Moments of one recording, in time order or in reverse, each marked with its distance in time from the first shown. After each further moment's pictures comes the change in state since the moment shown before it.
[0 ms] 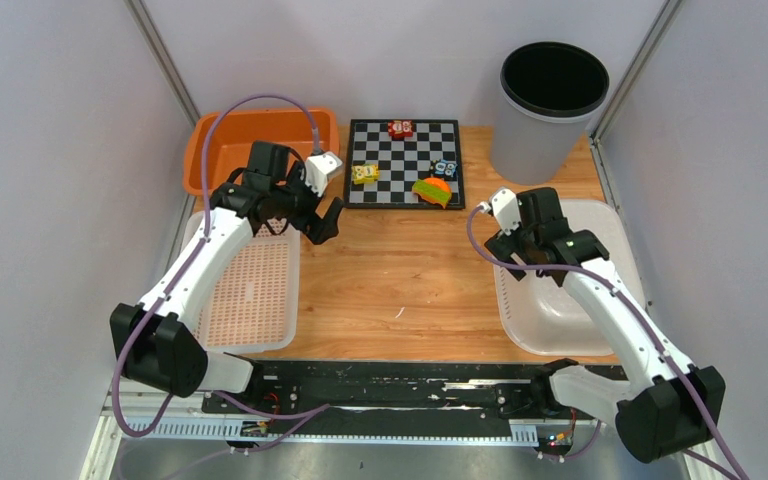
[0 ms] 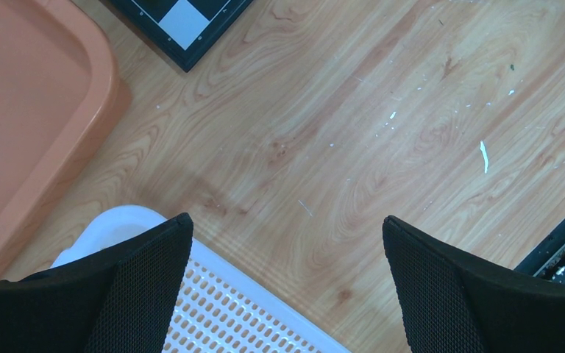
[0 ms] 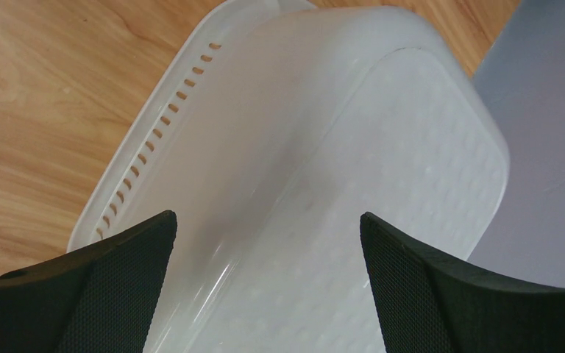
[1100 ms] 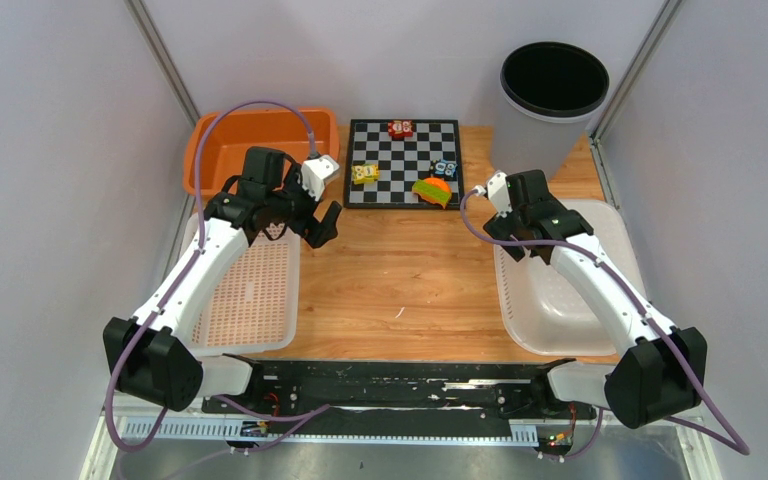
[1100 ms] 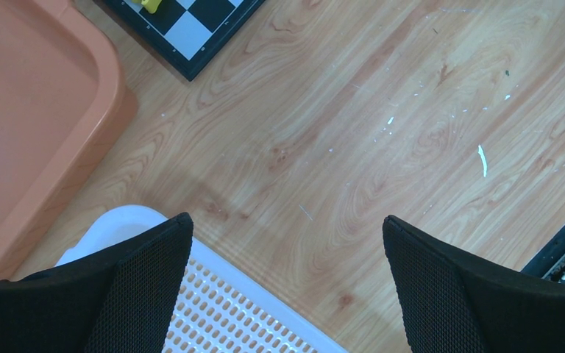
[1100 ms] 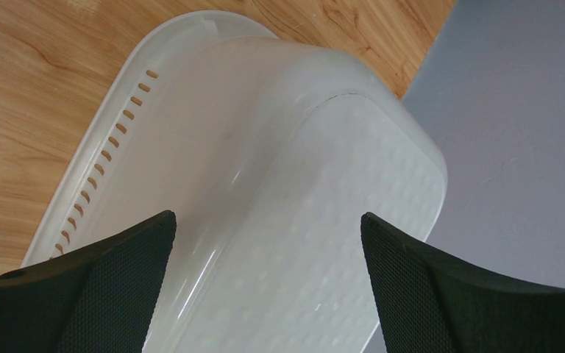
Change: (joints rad) left arm 0.000 -0.071 -0.067 0.053 0.009 0.001; right arm 0.000 0.174 0.094 0.088 0.150 -0.037
